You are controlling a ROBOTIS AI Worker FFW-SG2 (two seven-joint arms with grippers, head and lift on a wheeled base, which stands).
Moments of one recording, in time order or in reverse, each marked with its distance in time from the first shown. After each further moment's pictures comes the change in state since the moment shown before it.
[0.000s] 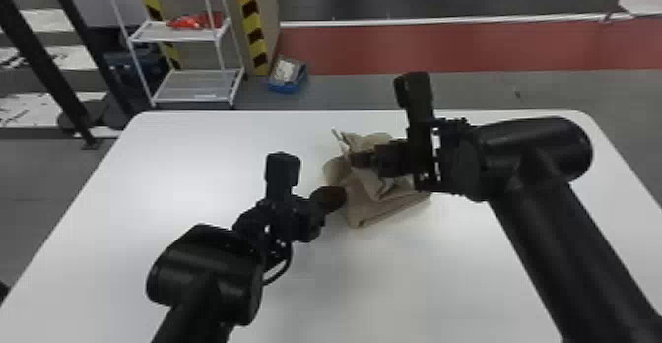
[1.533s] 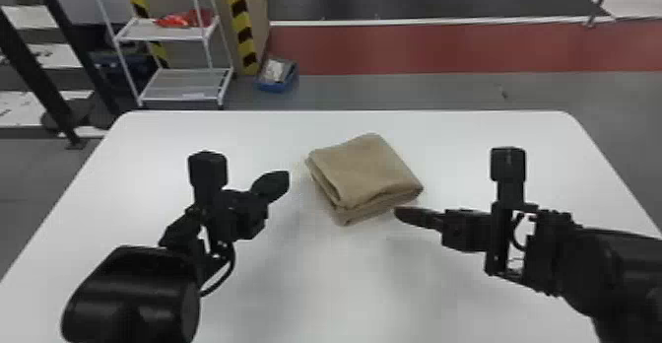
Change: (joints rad) left arm 0.154 0.037 0.180 -0.213 0.052 -0.064 -0.003; right arm 0.435 -0.076 -0.314 -0.388 -0.075 0.055 0.156
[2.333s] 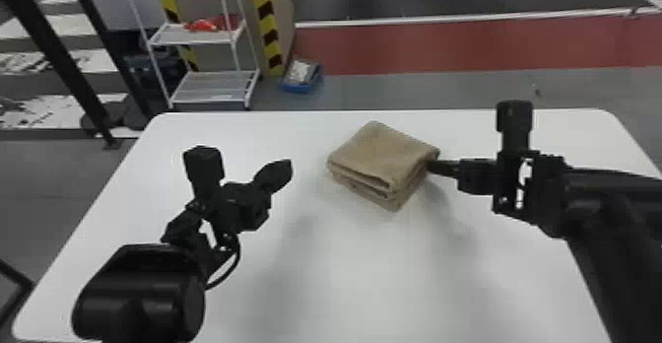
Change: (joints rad) left arm 0.002 0.027 0.053 -0.013 0.061 -0.022 -0.009; right arm -0.329 0.043 0.039 0.503 0.166 -0.282 -0.038
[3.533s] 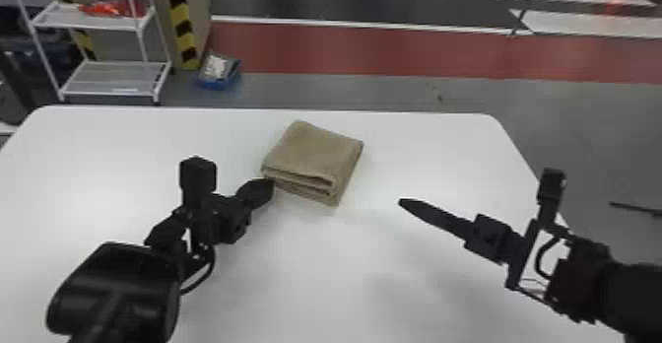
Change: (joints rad) left arm -0.188 -0.047 -0.243 0.405 -0.056 -0.194 -0.025; right arm 0.459 -0.108 -0.401 -0.584 -0.493 0.370 0.208
